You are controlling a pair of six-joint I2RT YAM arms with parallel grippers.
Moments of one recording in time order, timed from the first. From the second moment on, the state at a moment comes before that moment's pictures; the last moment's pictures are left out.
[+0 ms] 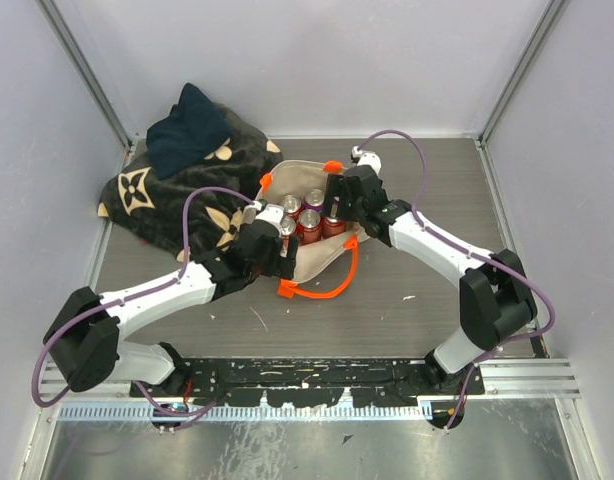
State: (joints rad) left arm -0.83 1.34 0.81 -0.19 -0.29 -0.40; right arm 0.53 1.57 1.14 -0.19 0.24 0.50
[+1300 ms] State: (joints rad) left arm -0.84 1.44 0.89 -0.23 -0.28 -0.35; right arm 0.54 1.72 1.17 -0.18 0.29 0.51
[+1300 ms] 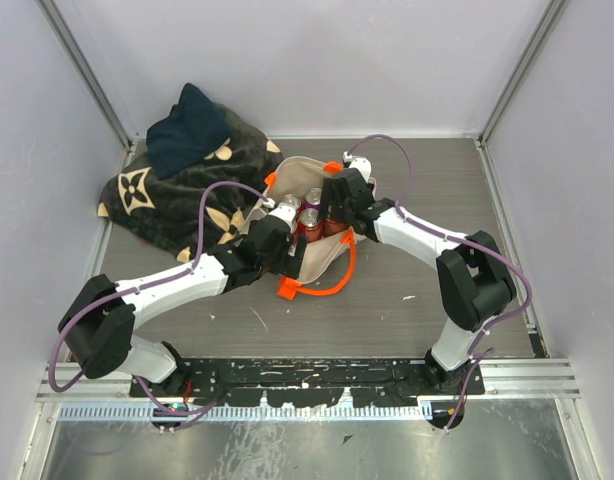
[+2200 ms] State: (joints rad) left arm -0.84 1.45 0.92 -0.23 -0.29 -0.30; right arm 0.55 1.73 1.20 -0.20 0.30 0.50
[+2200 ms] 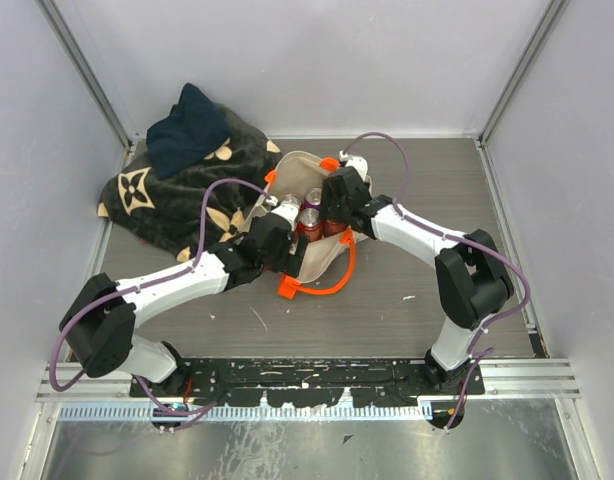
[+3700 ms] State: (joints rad) left arm -0.84 1.50 0.97 -0.22 -0.29 -0.26; right arm 0.52 1.74 1.28 -0.32 0.26 0.39
